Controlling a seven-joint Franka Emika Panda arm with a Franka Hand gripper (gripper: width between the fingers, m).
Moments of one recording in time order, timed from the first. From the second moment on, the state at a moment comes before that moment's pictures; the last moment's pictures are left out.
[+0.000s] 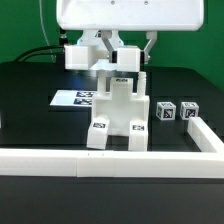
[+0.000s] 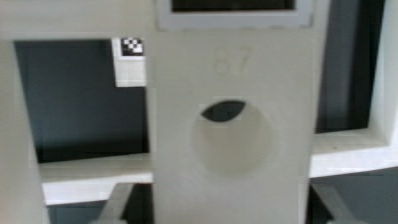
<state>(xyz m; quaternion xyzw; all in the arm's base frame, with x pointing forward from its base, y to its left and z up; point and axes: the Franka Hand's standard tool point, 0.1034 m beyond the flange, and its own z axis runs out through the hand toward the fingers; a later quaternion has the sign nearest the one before) 0.594 0.016 0.139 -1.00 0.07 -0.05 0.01</state>
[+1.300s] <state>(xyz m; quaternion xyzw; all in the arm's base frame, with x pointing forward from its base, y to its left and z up) 0.581 0.032 0.126 -0.99 0.09 -0.07 0.01</state>
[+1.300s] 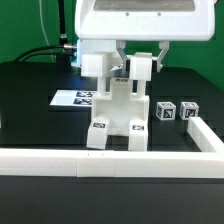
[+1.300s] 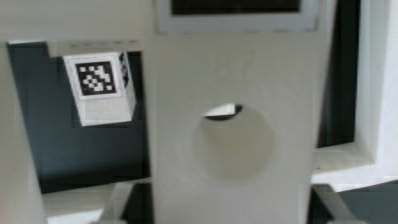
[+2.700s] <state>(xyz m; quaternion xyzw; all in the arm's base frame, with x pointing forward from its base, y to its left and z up) 0.578 0.033 0.127 -0.99 0.08 -0.08 0.01</state>
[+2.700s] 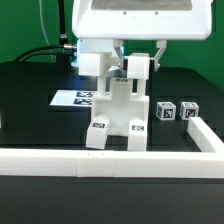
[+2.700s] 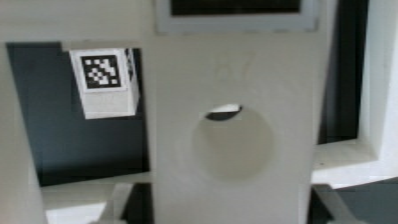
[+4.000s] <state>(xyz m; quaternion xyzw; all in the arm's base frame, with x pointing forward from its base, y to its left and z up) 0.567 0.035 0.127 -0.99 0.10 -0.09 0.02</state>
